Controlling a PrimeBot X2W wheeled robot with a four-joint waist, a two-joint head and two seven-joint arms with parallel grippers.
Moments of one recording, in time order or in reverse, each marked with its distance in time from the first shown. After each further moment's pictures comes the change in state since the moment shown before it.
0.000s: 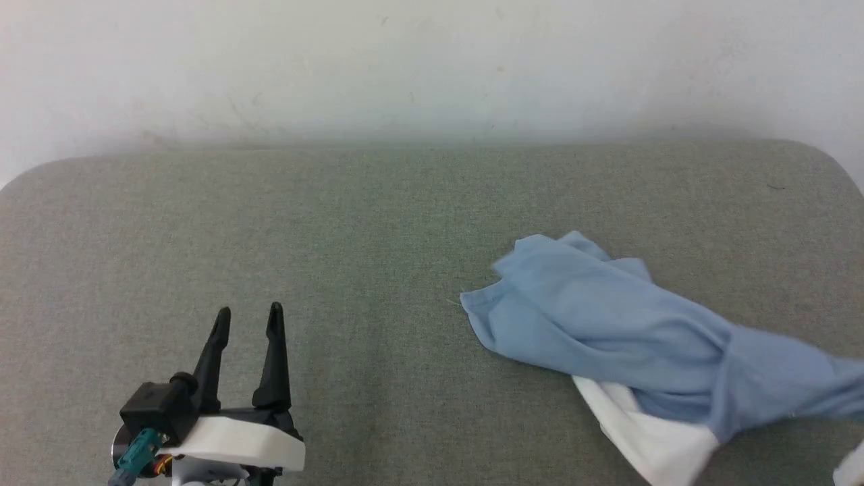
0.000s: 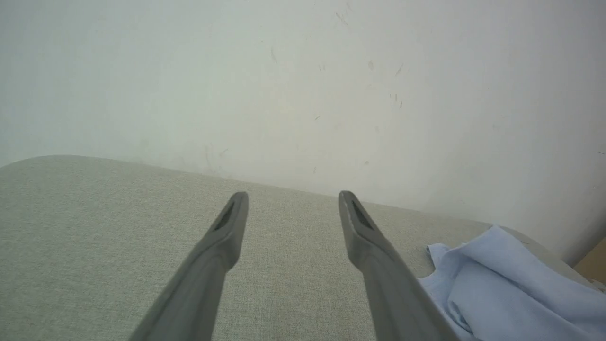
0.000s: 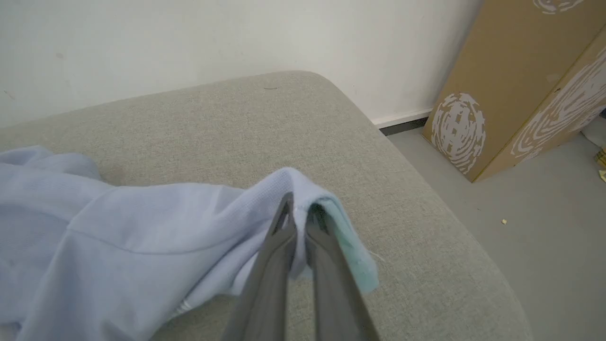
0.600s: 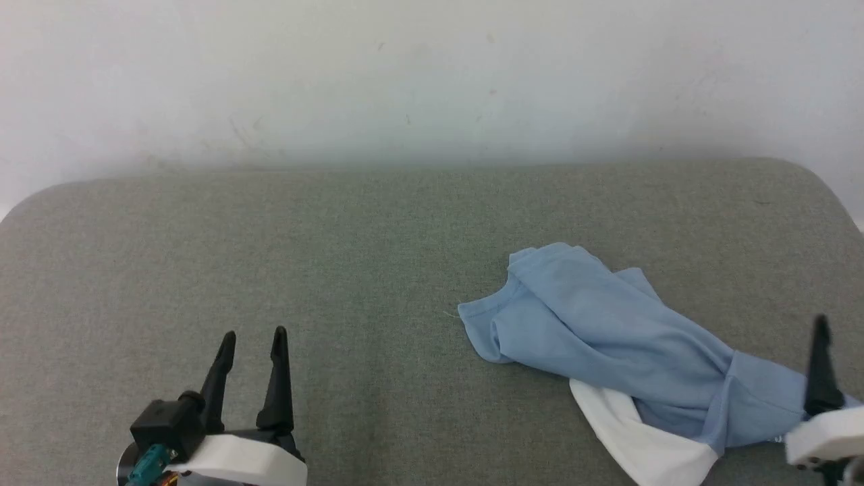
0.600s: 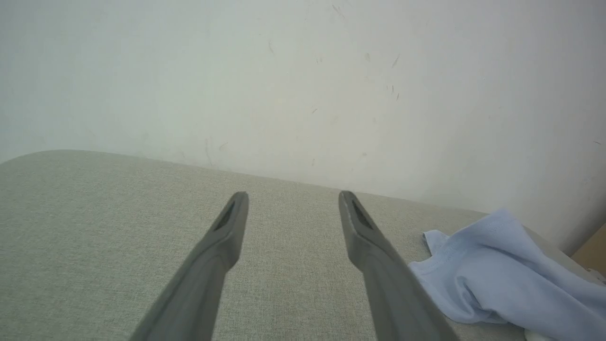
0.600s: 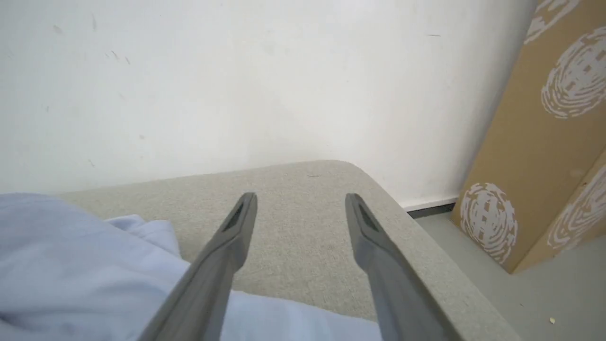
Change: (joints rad) left arm 0.031 -0.008 0.003 0.036 0.015 -0.013 0.000; right arm -0.030 0.004 0.079 0.053 -0.030 0.000 -0.275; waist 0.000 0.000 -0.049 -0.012
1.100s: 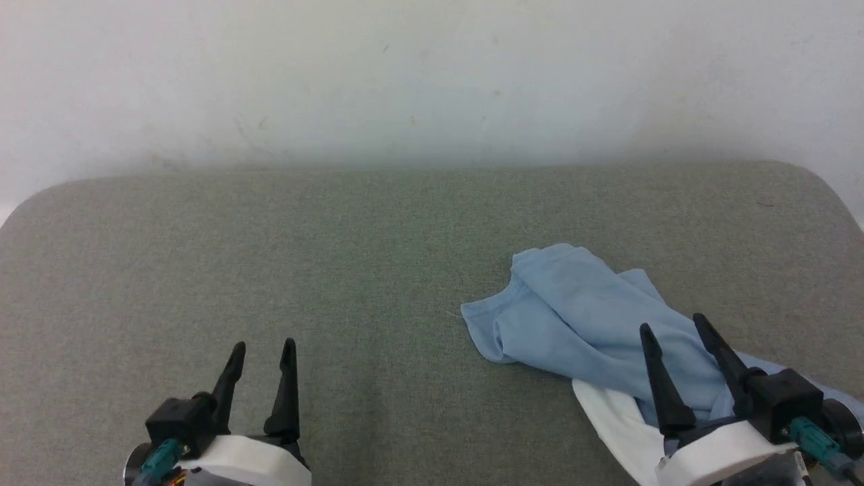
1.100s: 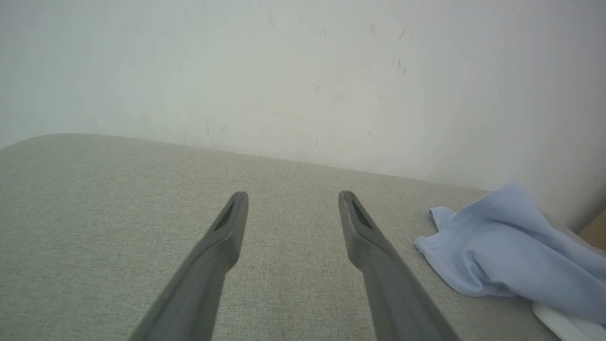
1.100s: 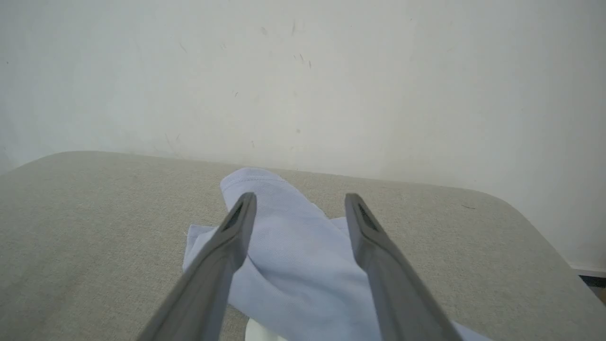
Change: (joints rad) left arm 0.005 0.013 -0.016 0.032 0.003 0.000 0.023; right arm 0.097 0.002 0.423 -0.220 -0.004 0.000 0.078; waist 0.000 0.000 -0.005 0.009
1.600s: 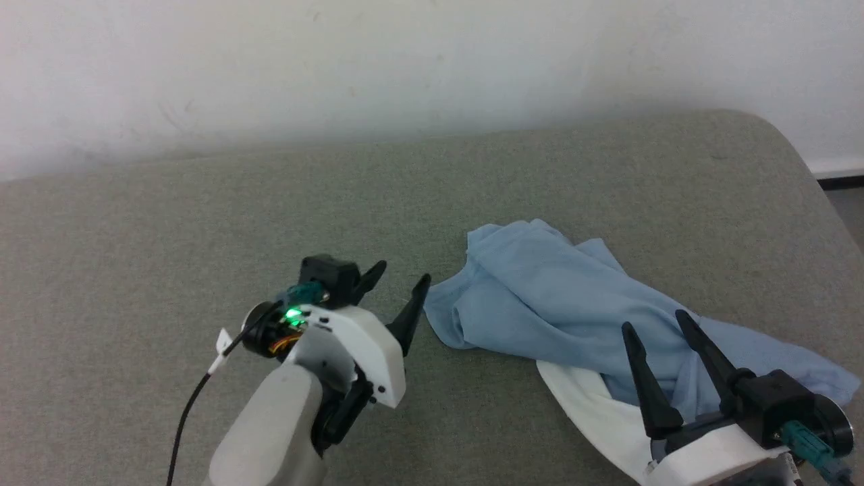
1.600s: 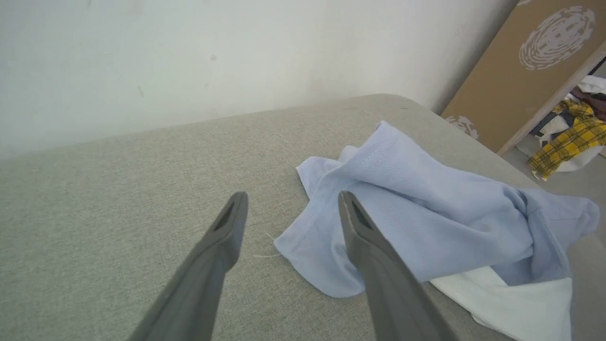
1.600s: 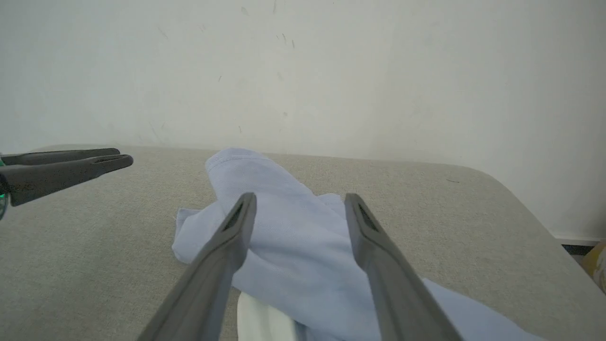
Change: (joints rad) left arm -0.403 -0.037 -0.238 0.233 -0.006 -0.133 0.326; right arm 0.024 0.000 0.060 -0.081 0.010 0.000 0.032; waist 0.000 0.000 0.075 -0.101
